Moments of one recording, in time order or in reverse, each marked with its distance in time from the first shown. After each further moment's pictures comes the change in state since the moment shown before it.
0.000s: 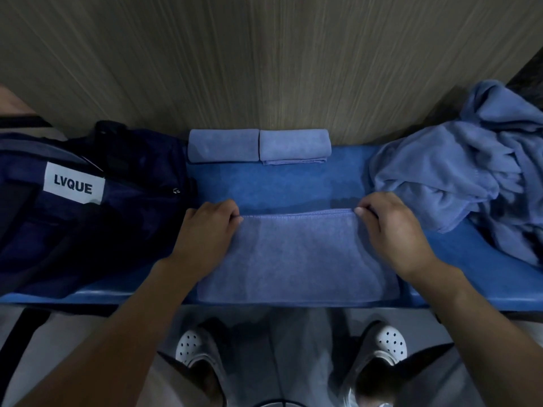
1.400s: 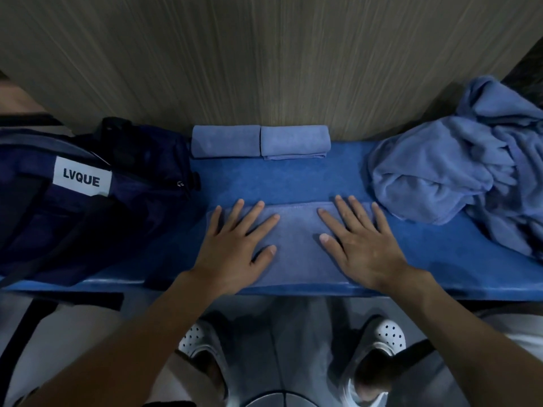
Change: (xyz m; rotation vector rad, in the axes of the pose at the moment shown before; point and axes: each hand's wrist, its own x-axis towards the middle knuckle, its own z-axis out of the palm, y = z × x) left_hand -0.033 0.016 0.034 0.223 -0.142 0.220; right_hand -0.029 -0.019 0.030 -0.489 -0.357 -0.079
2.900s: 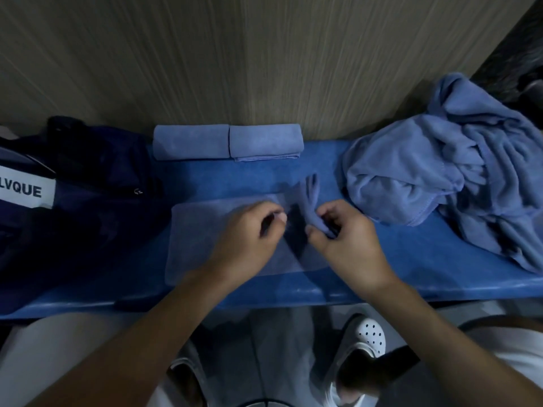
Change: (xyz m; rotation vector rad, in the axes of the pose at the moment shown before) left_hand 0.053 0.064 -0.021 -0.780 0.345 -0.051; right_hand -0.002 -0.009 -0.035 0.931 0.330 0.235
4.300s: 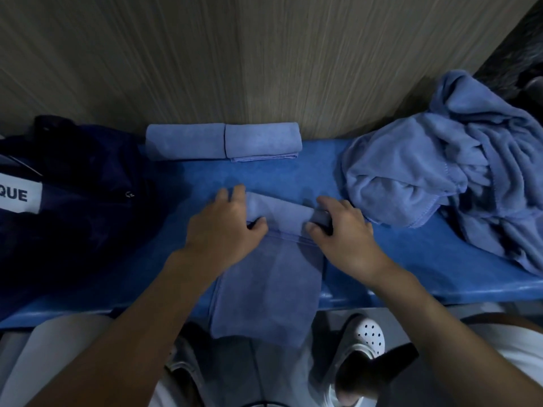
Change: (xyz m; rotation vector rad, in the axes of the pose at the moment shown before) left_hand 0.020 -0.017 -0.019 0.565 -0.138 -0.177; right_hand 0.023 0.014 0.003 -0.401 -0.178 0.146
